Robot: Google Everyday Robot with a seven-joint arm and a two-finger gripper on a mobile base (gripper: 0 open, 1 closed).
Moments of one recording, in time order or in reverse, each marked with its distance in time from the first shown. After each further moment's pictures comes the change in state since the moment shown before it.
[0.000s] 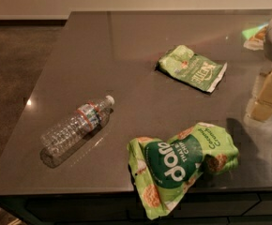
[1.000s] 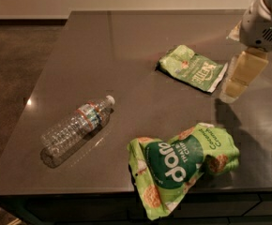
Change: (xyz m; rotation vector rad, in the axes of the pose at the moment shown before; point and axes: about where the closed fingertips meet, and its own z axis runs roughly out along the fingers) arm -0.019 -0.052 0.027 -0.001 -0.021 0.068
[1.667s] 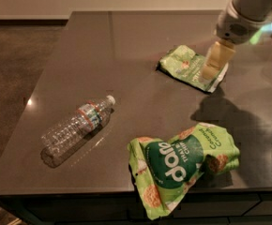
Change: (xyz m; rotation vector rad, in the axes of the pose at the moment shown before) arm -0.024 -0.072 0.058 -0.002 -0.028 0.090
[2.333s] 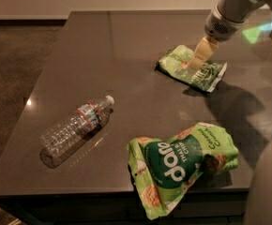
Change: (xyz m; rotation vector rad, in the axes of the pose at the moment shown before) arm -0.019 -0.067 0.059 0.000 -0.026 0.110
